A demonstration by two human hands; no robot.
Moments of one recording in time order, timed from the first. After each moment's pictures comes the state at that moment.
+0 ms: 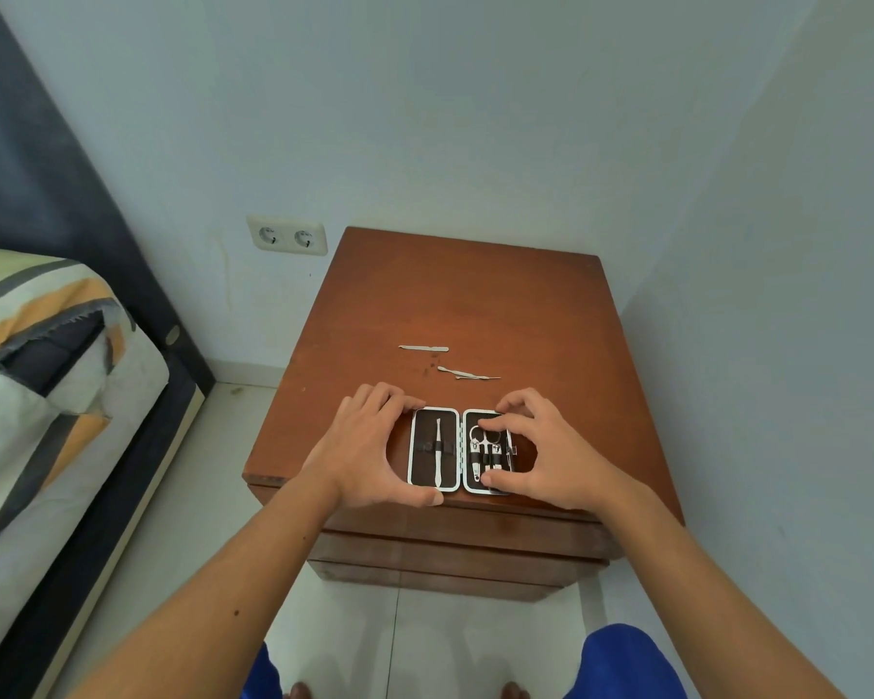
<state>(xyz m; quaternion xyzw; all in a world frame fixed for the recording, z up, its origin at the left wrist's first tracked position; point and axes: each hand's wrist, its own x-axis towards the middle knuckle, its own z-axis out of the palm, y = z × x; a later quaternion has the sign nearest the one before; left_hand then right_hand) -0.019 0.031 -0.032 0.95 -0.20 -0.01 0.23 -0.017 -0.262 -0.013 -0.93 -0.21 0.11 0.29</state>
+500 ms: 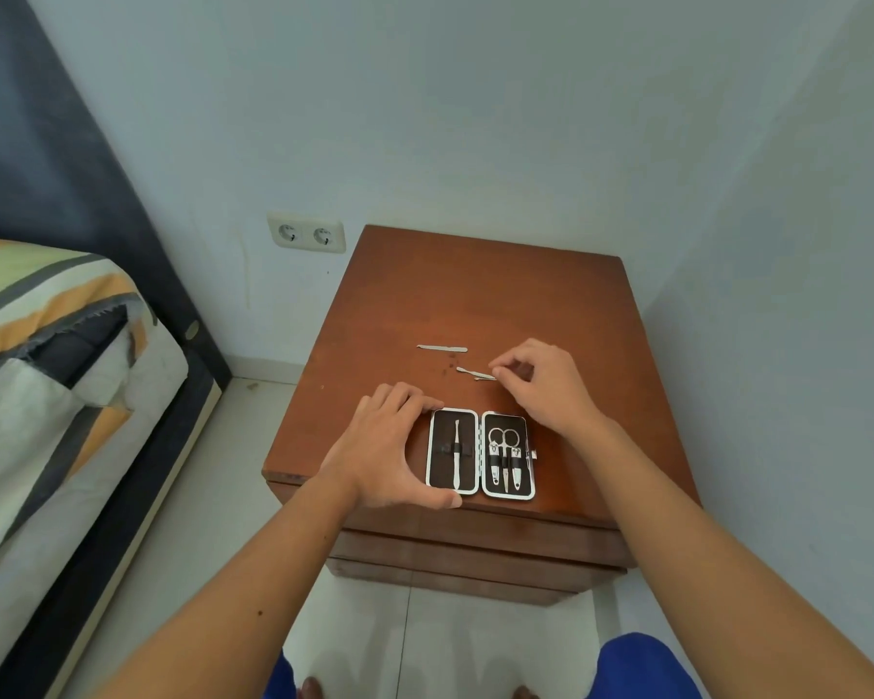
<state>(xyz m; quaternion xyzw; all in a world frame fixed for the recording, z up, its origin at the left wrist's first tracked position) -0.020 0.031 -0.032 0.95 -0.20 0.00 0.23 0.061 -0.222 -0.005 -0.94 -0.11 -0.03 0.32</state>
